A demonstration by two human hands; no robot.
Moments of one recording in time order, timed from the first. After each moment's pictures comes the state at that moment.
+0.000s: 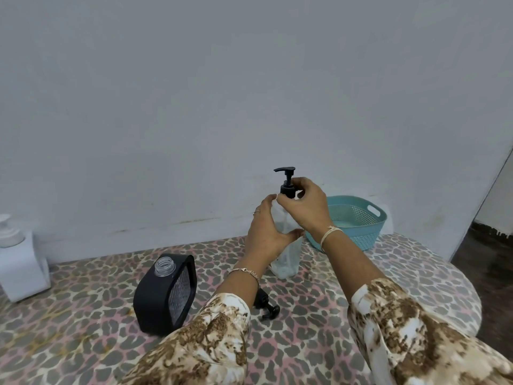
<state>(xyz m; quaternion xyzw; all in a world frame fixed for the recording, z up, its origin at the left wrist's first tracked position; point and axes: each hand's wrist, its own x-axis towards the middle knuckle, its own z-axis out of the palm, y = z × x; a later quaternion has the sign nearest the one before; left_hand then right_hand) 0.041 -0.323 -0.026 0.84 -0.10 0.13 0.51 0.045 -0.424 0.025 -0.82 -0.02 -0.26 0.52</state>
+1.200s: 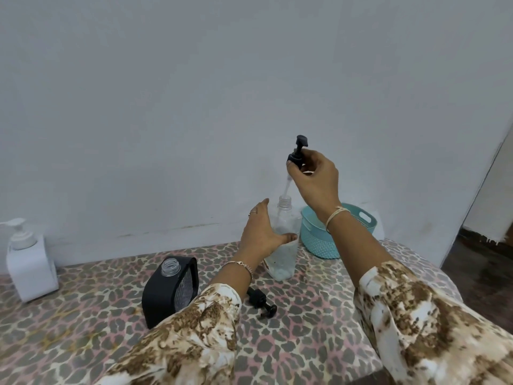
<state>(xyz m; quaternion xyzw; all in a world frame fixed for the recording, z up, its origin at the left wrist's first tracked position) 0.028 -0.311 0.001 0.89 -0.11 0.11 0.42 0.023 -0.427 0.089 -0.74 -0.07 -0.37 0.55</state>
